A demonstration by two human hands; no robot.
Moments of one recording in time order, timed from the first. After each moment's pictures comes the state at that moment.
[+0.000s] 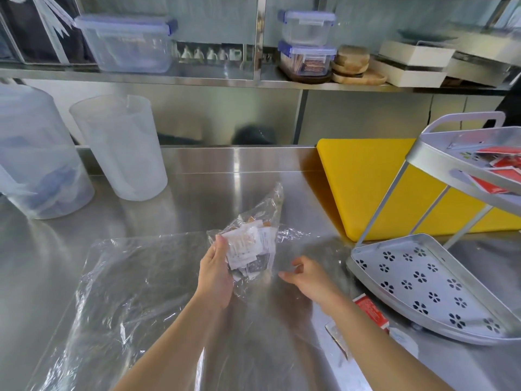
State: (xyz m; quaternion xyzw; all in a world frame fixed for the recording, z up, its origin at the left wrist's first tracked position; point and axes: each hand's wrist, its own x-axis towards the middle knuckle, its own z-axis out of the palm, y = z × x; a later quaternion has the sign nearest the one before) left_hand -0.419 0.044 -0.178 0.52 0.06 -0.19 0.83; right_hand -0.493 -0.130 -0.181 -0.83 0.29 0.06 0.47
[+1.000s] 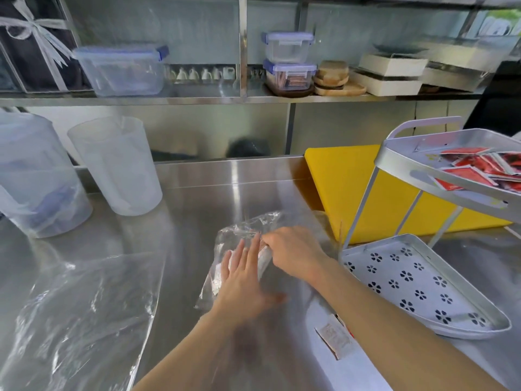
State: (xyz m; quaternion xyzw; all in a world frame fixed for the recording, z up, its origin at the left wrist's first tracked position) left_hand -0.464 0.016 -0.154 0.91 -0.31 -0.02 0.28; right_hand -0.479 -0.117 -0.088 -0.99 -0.05 -0.10 0.00
